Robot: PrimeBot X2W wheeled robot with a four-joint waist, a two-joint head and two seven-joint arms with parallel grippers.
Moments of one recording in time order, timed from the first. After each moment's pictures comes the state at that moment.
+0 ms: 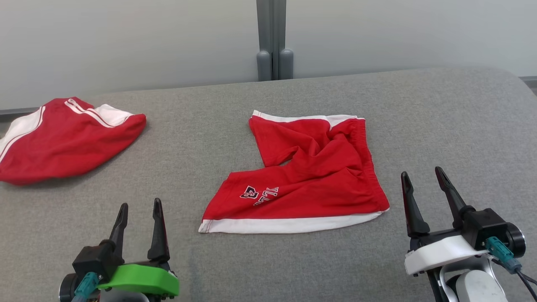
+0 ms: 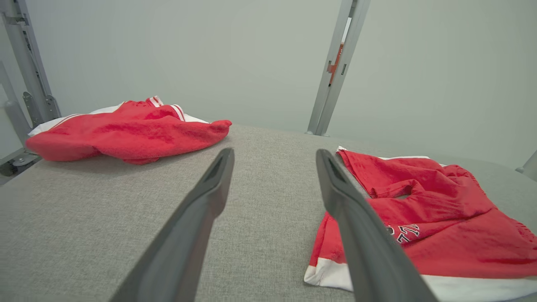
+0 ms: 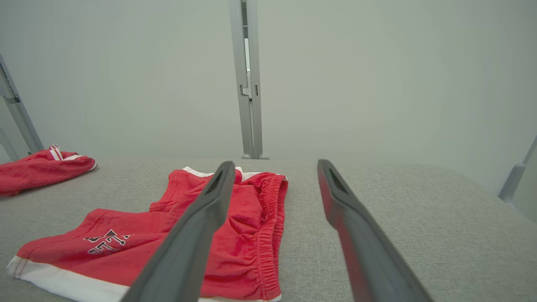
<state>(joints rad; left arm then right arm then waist) -0.03 0.06 -0.08 0.23 -0.31 -0.03 -0.26 -0.04 -0.05 0.00 0.12 0.06 0.13 -0.26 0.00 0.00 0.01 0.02</state>
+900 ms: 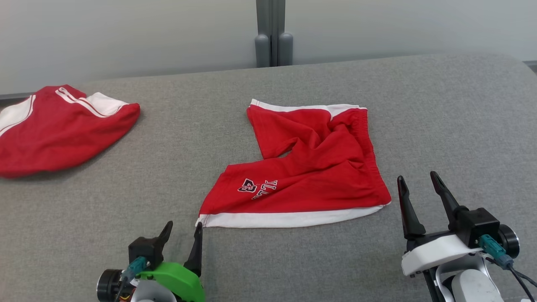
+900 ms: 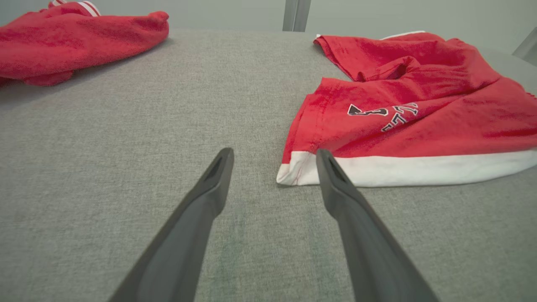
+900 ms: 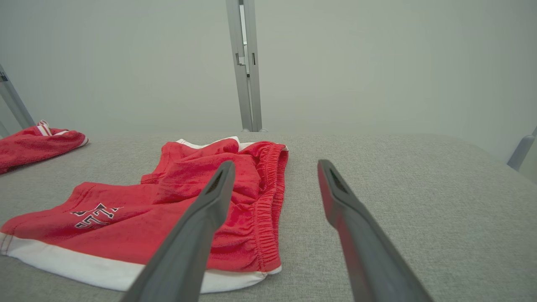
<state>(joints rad) -0.12 0.06 -0.20 0.50 -0.24 -0.09 -0.19 -0.06 -0.05 0.00 0.19 0.07 0.13 -0.26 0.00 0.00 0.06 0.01</state>
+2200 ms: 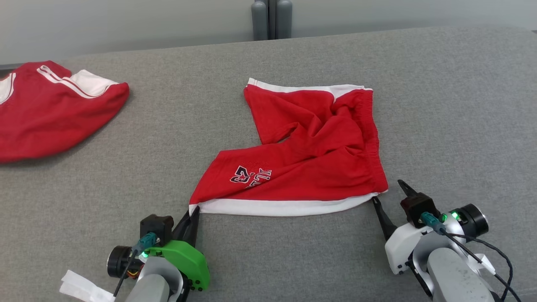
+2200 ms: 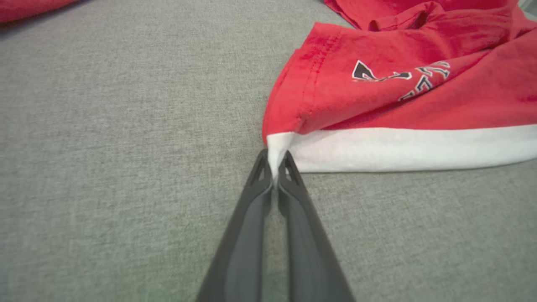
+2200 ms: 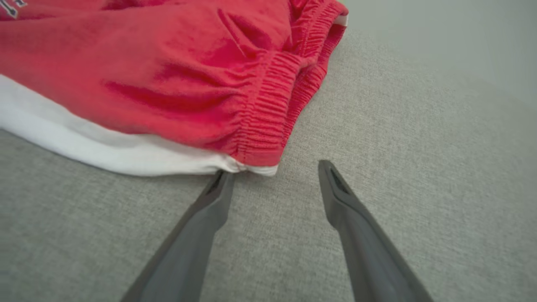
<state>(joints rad) -0.33 0.06 -0.30 0.80 -0.29 -0.12 -0.26 -0.32 -0.11 0.12 0.71 -0.17 0.13 -0.26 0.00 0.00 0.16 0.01</state>
